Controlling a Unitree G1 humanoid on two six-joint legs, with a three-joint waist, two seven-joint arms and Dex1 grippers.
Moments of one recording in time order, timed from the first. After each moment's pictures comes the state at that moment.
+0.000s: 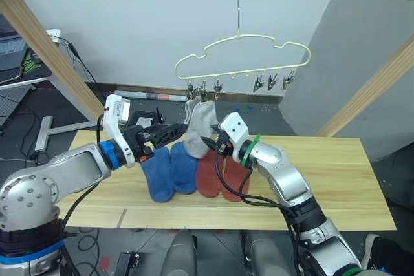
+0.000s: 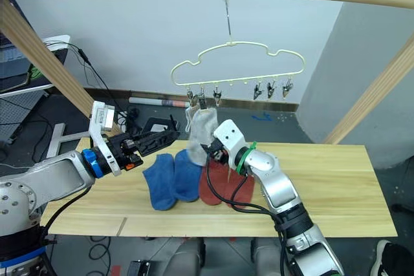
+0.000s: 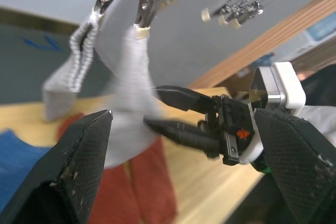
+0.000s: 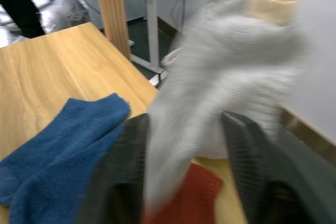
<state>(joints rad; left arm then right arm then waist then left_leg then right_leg) -0.28 0.70 0.35 -0.40 -1.44 1.09 -0.08 -0.49 -0.08 0.29 0.05 0.00 0.39 0.54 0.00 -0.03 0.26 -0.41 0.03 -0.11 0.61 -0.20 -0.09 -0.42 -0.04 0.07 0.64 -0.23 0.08</state>
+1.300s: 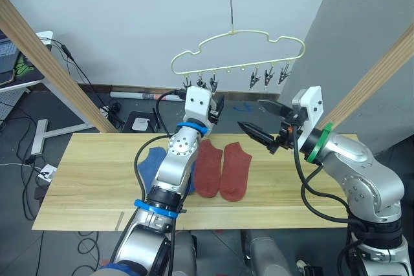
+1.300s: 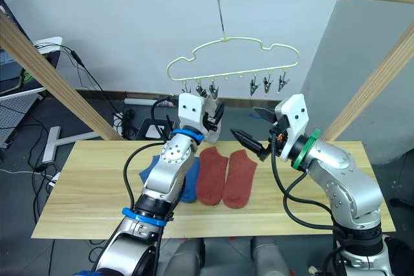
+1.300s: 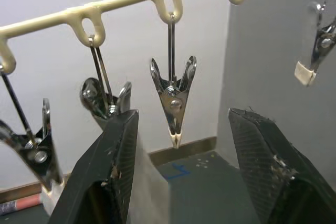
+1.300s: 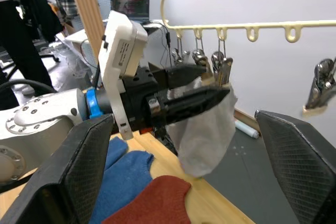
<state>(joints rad) -0.59 0.06 -0.13 0.24 -0.05 0.04 -0.07 -0.39 -0.42 -0.06 -0.55 0.53 0.77 0.55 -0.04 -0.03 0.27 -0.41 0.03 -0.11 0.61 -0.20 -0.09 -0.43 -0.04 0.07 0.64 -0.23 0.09</state>
